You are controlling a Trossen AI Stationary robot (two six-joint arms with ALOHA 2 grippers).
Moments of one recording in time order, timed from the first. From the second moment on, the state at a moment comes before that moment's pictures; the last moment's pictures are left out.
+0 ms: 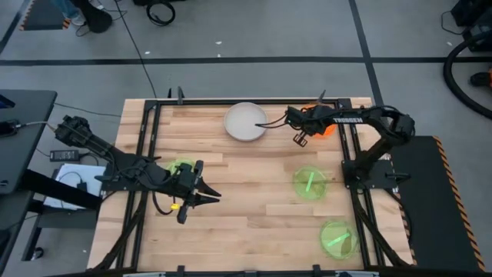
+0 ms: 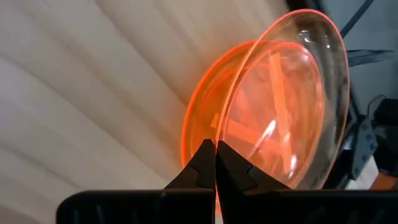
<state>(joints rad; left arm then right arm) -0.51 1.09 0.82 0.19 -0.29 -0.25 -0.52 1.56 0.89 -0.80 0.50 0.17</state>
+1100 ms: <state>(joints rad) -0.46 1.09 0.82 0.22 -0.31 -0.24 -0.56 1.66 0.89 -0.76 0.53 0.11</state>
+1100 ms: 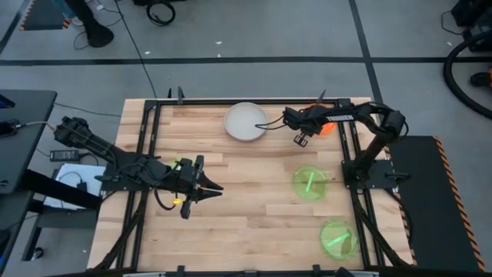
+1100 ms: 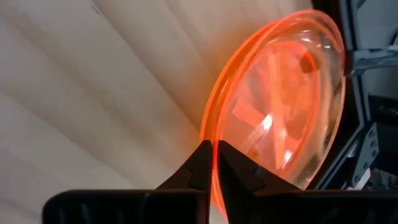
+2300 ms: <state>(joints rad) -0.46 1.09 0.82 0.24 -0.31 -0.25 0.59 1.75 1.16 -1.09 0.22 1.03</state>
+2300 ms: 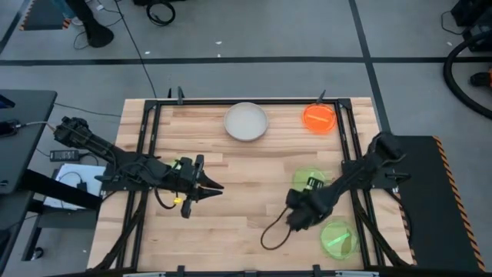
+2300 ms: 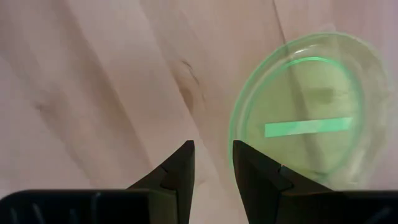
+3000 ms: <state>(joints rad) -0.57 1.09 0.82 0.26 -0.24 -0.24 0.49 1.93 1.19 -1.16 0.16 1.00</state>
